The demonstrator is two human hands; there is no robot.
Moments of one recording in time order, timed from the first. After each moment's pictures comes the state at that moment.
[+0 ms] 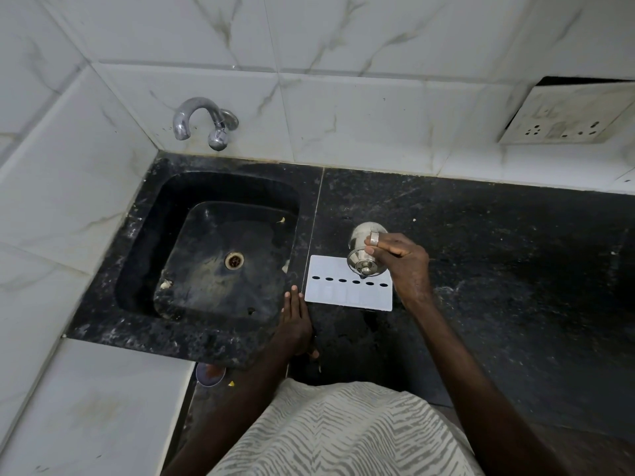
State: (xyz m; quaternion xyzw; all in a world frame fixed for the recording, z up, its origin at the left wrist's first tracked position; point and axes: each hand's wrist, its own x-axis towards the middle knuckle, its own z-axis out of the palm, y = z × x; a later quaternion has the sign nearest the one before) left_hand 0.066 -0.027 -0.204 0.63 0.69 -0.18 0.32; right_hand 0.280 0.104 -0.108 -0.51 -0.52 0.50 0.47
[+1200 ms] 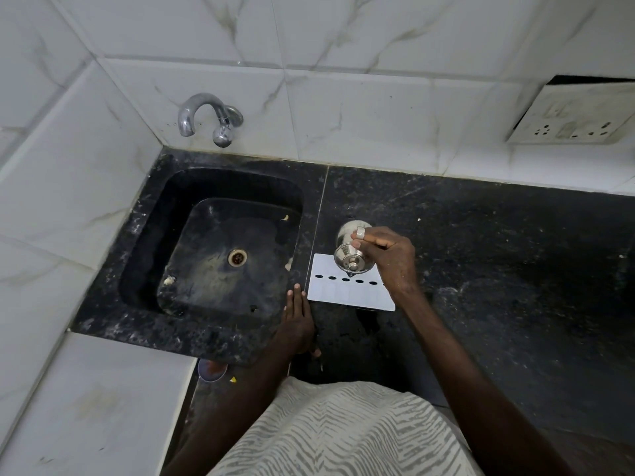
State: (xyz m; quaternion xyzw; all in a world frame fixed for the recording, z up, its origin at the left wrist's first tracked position) left_hand 0.064 -0.027 -0.216 0.63 0.69 -0.18 0.33; right_hand 0.251 0.110 -0.099 -0.50 -0.53 0.52 0.44
